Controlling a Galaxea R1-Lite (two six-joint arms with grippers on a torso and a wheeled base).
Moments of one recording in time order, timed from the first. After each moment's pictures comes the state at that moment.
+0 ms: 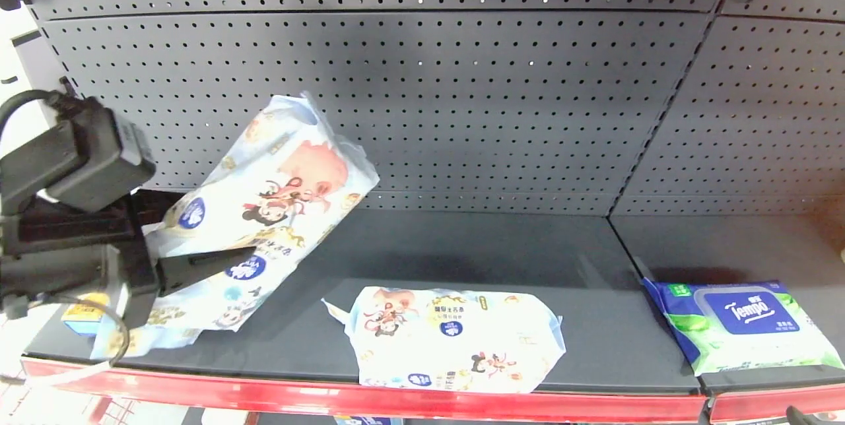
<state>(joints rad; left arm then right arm) -0.26 1.25 -0.86 0.06 -0.40 0.67 -0.15 0.39 -0.05 -0.24 0.33 -0.19</state>
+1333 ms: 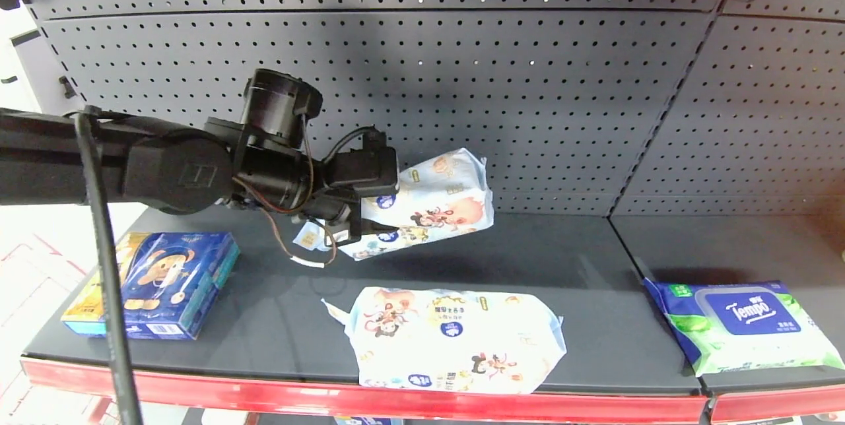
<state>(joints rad) -0.46 1.90 -1.34 0.08 -0.41 1.11 -0.17 0.12 -0.01 -0.05 0.32 -0.18</state>
